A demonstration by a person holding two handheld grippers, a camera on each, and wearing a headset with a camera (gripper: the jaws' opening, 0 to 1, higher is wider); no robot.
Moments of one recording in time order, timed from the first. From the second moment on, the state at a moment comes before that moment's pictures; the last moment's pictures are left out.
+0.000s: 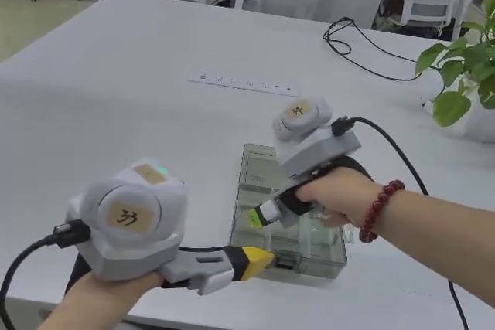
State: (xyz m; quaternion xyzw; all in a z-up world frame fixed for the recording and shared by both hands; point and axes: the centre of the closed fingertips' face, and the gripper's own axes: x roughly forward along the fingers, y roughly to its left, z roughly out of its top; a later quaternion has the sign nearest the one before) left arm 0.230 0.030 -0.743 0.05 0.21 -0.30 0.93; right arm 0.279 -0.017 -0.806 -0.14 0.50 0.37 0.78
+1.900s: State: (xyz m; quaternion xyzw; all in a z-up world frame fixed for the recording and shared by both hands) left arm 0.228 0.007 -0.744 0.11 0.23 -0.34 0.91; right arm 0.247 -0.164 -0.792 -0.23 0.40 0.51 0.73
